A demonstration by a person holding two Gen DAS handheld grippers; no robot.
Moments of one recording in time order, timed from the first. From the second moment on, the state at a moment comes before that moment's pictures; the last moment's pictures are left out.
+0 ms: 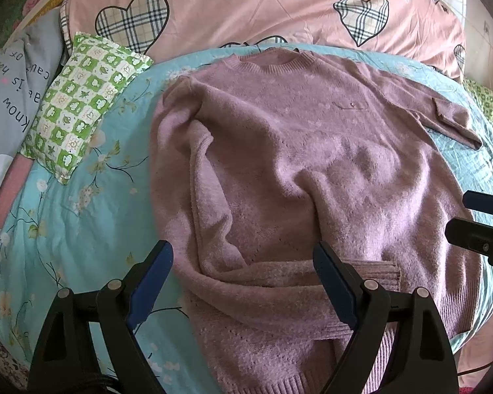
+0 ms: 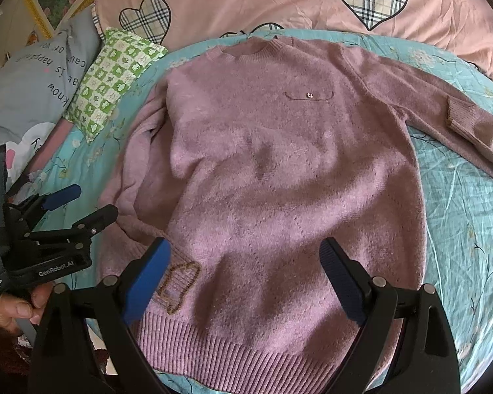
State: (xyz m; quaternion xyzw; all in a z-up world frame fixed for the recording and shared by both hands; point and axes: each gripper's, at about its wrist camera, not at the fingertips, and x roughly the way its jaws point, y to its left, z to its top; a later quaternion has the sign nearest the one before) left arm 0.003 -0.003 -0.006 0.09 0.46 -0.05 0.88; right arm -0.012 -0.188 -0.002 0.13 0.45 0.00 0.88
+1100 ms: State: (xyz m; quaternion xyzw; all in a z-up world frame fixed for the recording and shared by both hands) left arm 0.022 -0.014 -0.019 0.09 0.48 -0.06 0.87; right arm 0.003 -0.202 -0.006 0.15 0.46 0.02 0.87
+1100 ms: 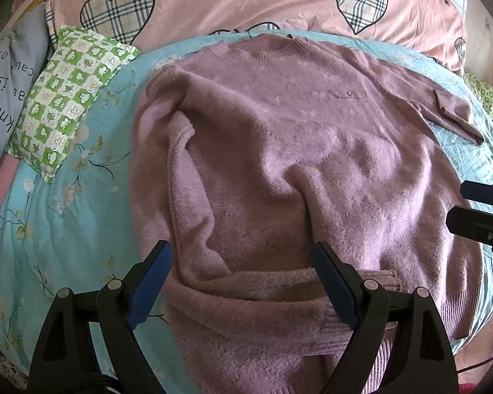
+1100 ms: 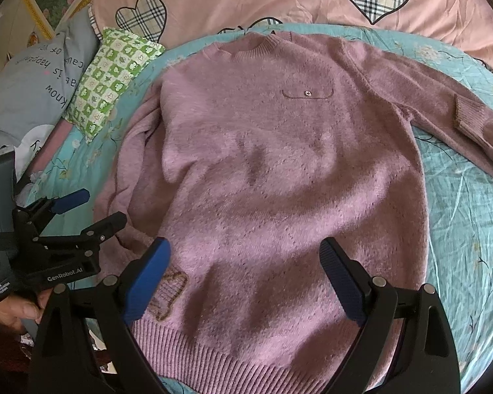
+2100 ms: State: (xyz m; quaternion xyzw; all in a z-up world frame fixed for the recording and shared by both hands) left arm 0.201 0.072 0.013 0.03 0.48 -0.01 0.88; right arm 0.141 -0.306 0.024 0.11 0.43 0.02 0.90
